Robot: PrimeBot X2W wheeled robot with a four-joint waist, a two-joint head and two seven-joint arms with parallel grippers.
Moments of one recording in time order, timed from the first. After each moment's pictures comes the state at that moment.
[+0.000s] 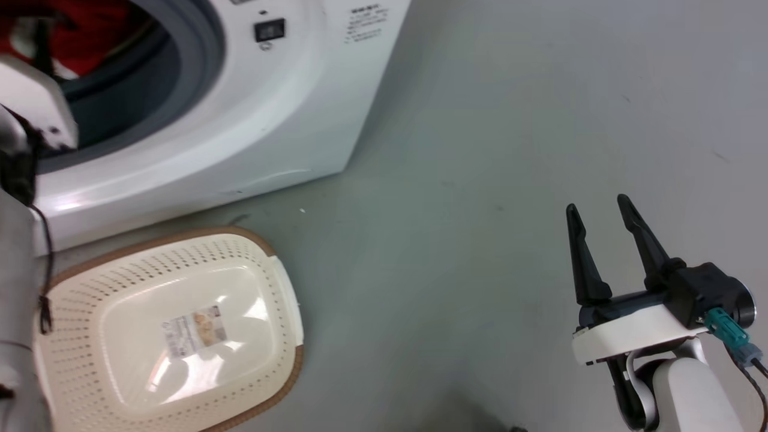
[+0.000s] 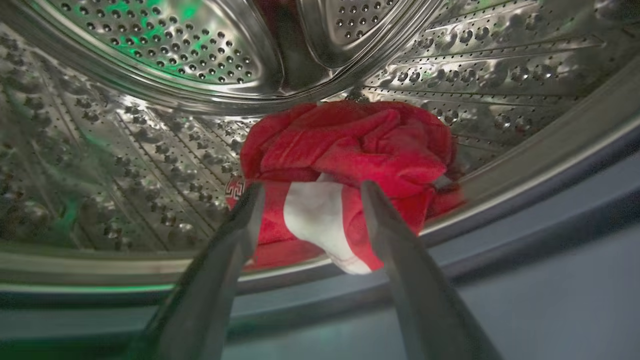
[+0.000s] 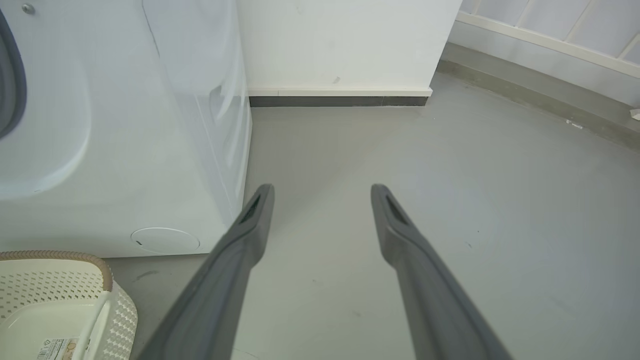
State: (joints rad) left arm -0.99 0.44 0.03 0.86 -0.12 -0.10 0.01; right arm -0.18 -0.05 0.05 0.10 0.08 0.13 -0.23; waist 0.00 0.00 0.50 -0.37
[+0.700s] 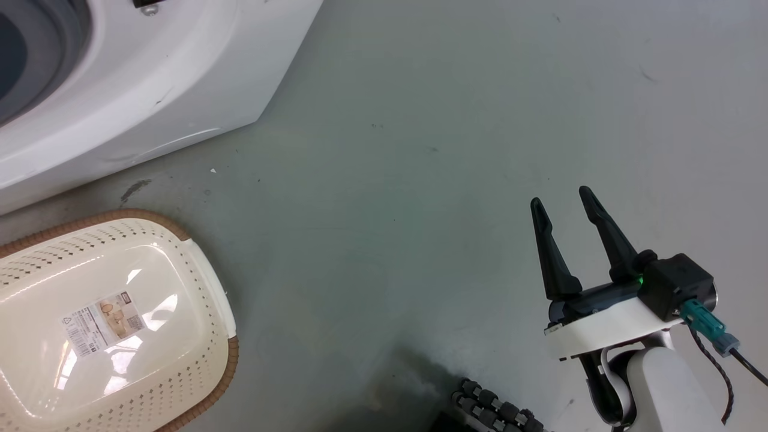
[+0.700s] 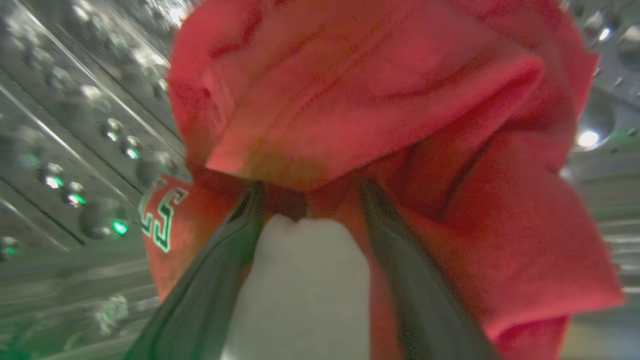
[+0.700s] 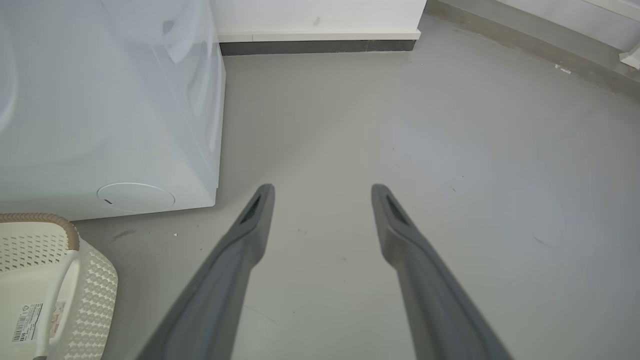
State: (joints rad) left arm -1.35 0.63 -0.03 0.96 -0.13 -0.12 0.57; right arm -0.23 -0.05 0.15 0.14 0.17 0.13 -0.26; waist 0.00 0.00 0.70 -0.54
